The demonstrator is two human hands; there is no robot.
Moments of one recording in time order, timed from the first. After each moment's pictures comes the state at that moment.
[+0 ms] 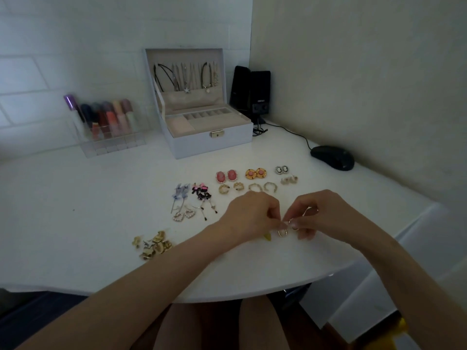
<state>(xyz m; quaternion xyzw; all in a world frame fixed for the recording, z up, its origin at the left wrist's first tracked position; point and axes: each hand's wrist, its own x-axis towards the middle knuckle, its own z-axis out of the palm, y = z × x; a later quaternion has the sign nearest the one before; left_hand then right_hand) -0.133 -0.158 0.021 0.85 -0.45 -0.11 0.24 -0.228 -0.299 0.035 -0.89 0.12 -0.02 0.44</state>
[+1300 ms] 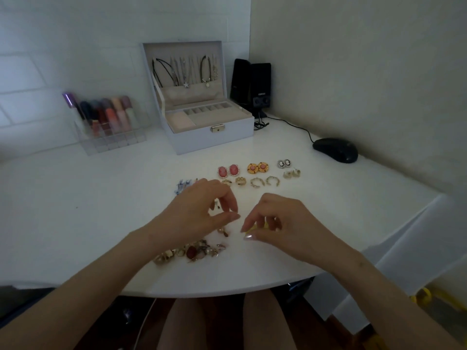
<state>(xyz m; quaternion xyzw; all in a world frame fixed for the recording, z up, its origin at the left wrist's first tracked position) -0.119 -0.072 0.035 0.84 -0.47 -0.01 0.27 -0.223 -0.240 0.022 -0.93 -0.04 -0.09 0.35</state>
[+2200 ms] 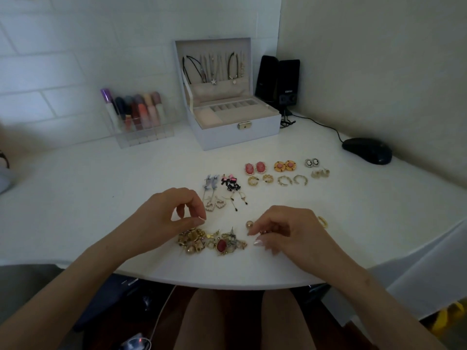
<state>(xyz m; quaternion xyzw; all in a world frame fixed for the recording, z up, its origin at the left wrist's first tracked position) -0.108 0.017 0.031 0.87 -0.39 -0.02 0.29 -0.218 -0.202 0.010 -0.86 -0.03 -0.07 0.51</state>
